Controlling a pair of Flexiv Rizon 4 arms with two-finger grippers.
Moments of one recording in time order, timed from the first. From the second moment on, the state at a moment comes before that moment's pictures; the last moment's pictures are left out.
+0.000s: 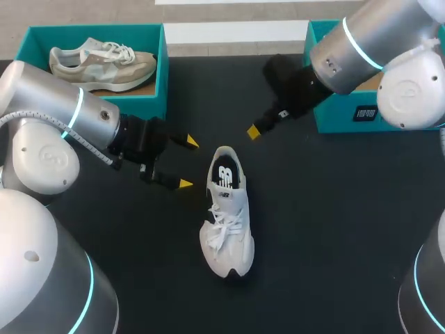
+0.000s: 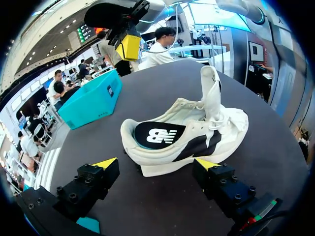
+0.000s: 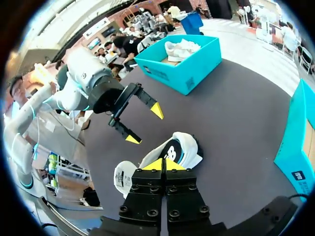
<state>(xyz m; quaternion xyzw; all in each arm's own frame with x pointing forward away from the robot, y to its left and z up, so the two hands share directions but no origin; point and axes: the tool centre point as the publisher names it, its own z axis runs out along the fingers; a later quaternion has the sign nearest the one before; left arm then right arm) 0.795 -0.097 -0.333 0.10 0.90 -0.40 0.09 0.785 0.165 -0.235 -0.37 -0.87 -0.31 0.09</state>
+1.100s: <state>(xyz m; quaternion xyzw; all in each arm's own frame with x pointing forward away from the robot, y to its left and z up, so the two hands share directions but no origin) 0.862 0.009 -0.263 0.05 0.90 -0.39 0.17 0.773 0.200 -0.275 -0.55 -0.81 -0.21 0.02</state>
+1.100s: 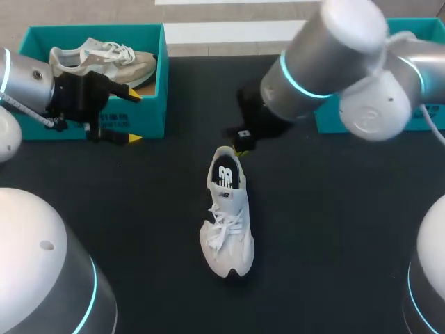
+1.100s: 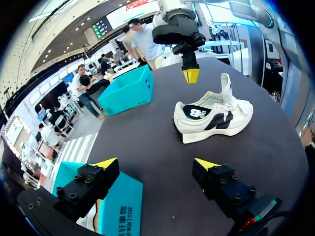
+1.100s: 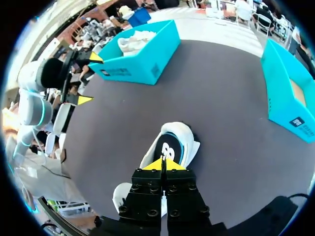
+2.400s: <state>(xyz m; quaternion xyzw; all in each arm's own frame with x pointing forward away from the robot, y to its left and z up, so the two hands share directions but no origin) 0.861 0.009 -0.263 0.05 0.90 -0.39 0.17 0.765 0.218 -0.343 -0.73 -0.67 -0.12 -0.04</state>
